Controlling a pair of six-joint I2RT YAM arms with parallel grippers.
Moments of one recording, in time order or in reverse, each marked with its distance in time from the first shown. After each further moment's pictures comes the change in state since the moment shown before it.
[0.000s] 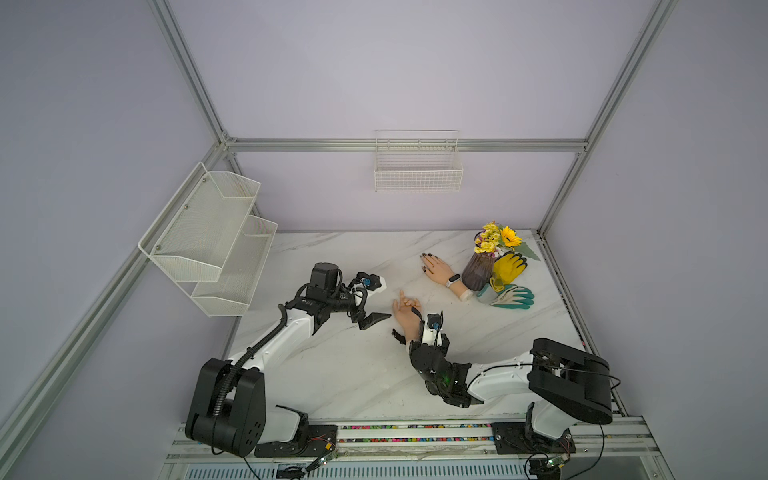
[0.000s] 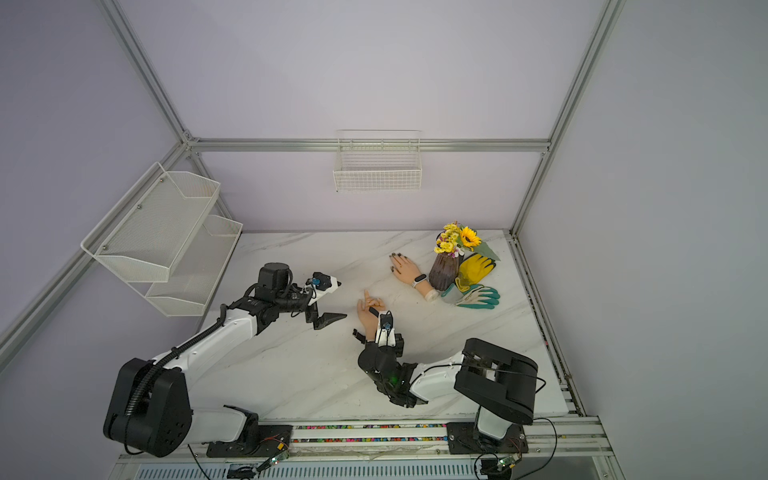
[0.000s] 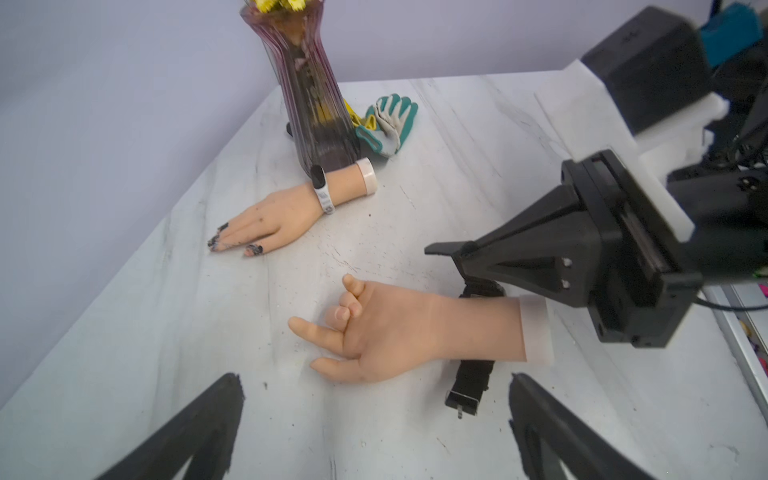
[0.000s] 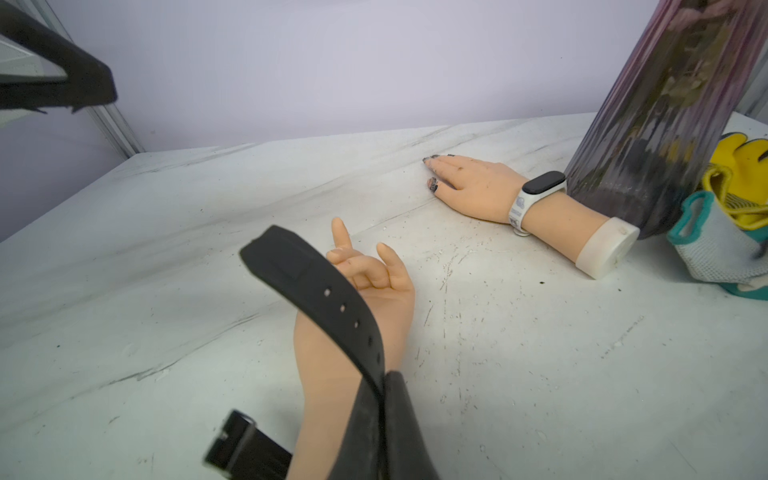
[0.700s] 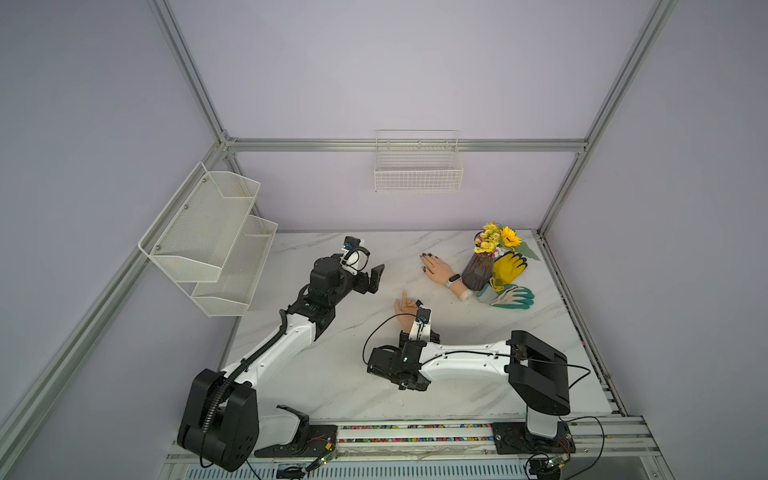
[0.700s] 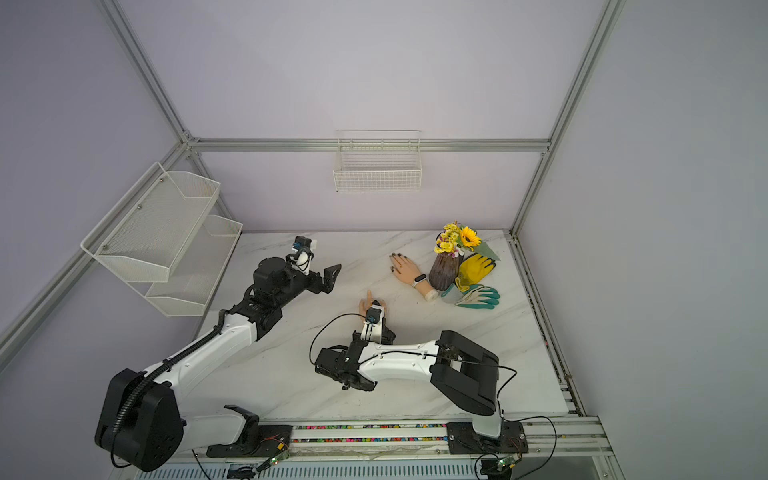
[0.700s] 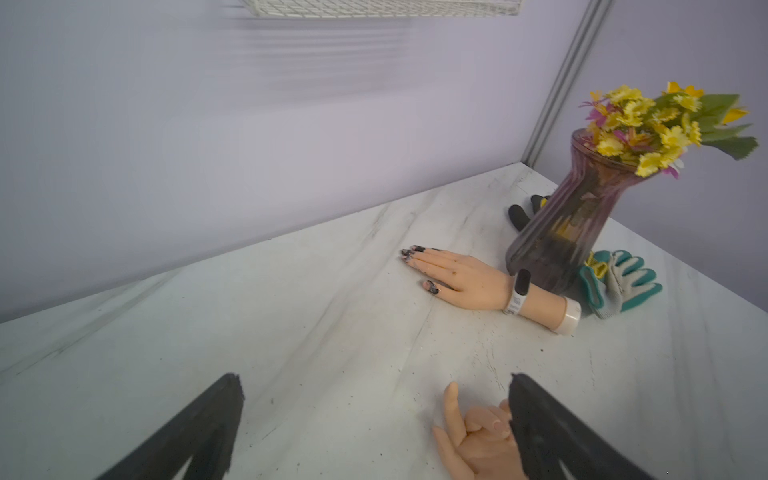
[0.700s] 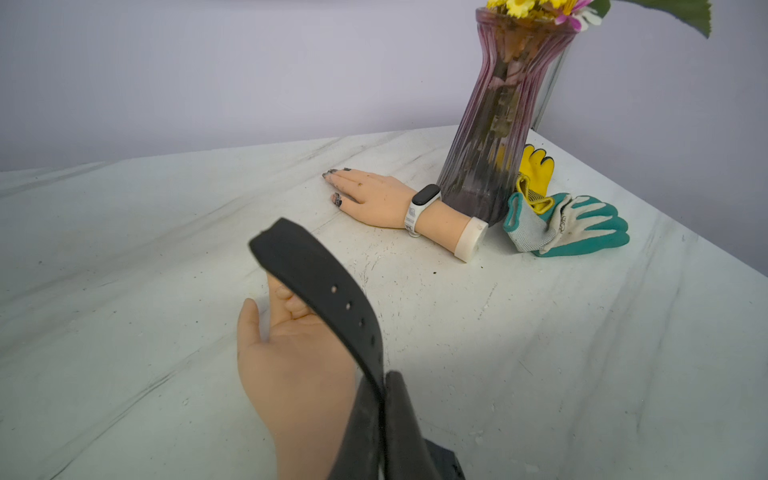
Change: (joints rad) left arm -0.077 -0.050 0.029 0.234 -0.732 -0.687; right arm 0.087 0.242 0.671 -1.470 0.274 0.977
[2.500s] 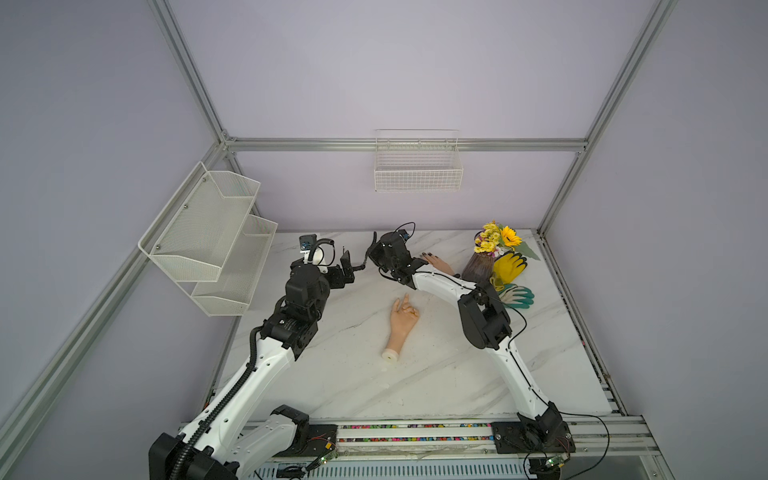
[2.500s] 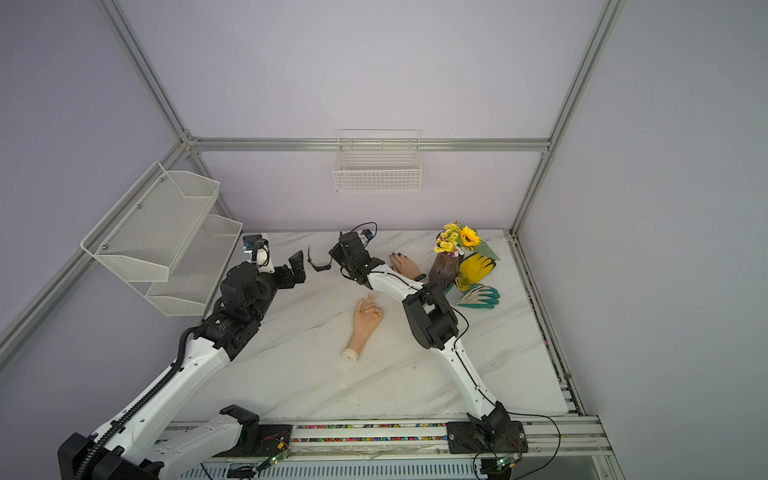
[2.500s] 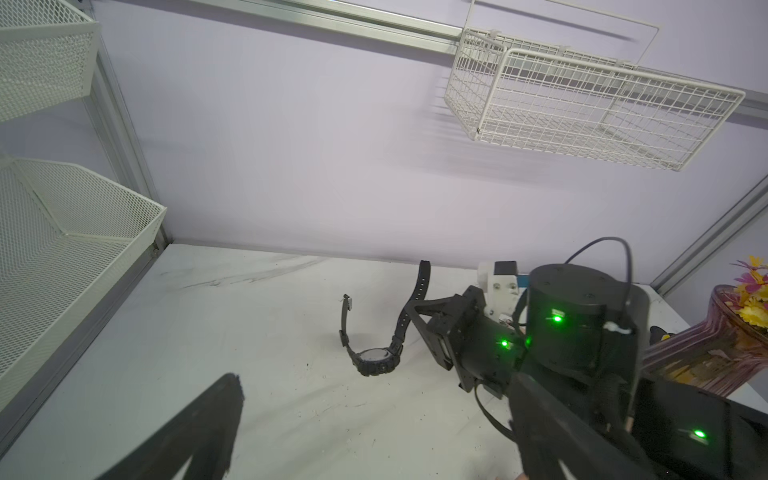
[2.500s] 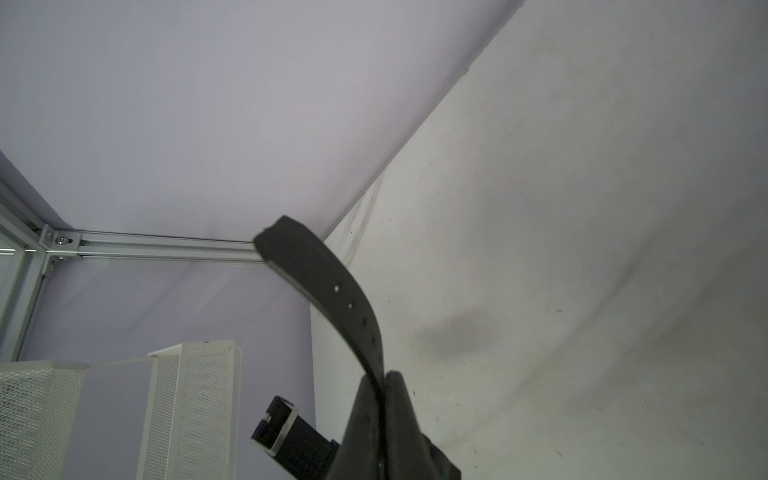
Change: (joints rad) left arm 0.002 -0.268 -0.011 -0.188 -0.380 -0.163; right arm -0.584 0.674 0.861 0.938 -1.294 -0.243
